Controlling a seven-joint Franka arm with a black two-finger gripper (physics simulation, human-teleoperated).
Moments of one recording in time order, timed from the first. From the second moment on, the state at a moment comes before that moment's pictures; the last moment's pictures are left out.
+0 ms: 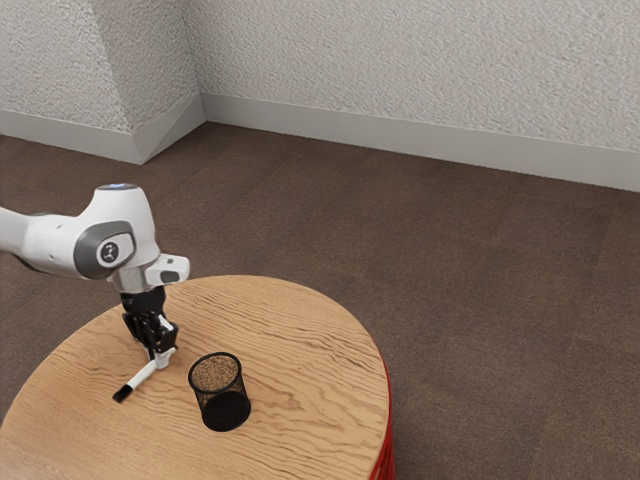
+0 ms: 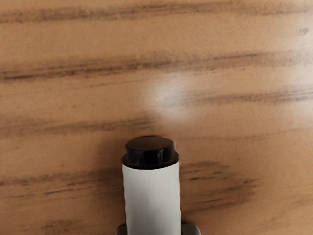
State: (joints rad) arm 1.12 0.42 -0.88 -2.20 0.31 2.20 0.16
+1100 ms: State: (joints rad) arm 1.98 0.72 -1.90 -2.54 0.46 2.71 0.26
